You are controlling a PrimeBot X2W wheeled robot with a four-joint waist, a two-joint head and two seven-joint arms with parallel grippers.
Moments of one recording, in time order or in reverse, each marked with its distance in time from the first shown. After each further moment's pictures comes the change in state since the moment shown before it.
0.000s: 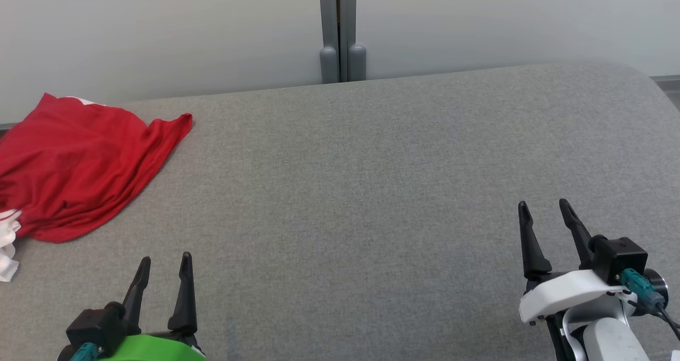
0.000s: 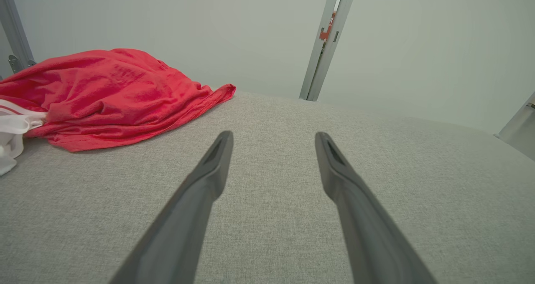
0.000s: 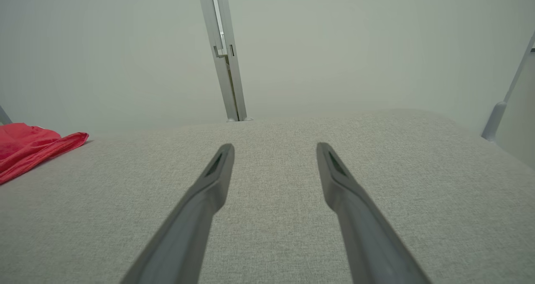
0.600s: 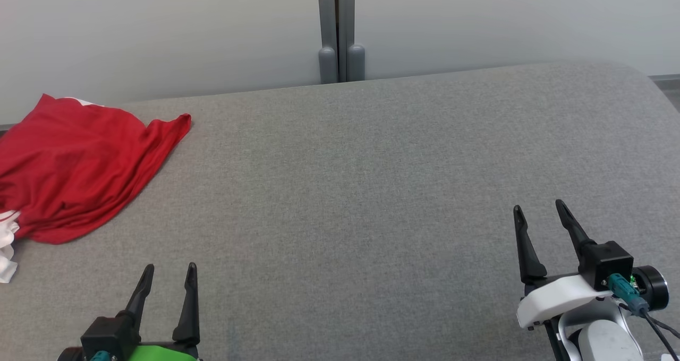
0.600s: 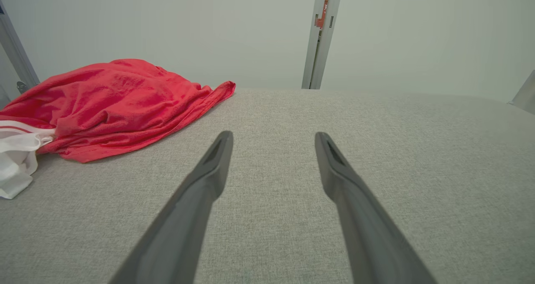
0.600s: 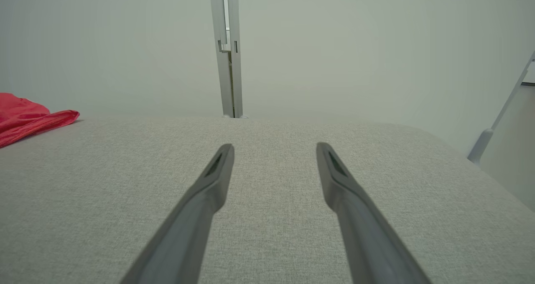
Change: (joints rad) left arm 0.018 0.016 -0.012 0.022 0.111 0.000 -0.037; right arm 0.002 -0.001 0.002 0.015 -0.121 0.000 -0.038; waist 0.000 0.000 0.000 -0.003
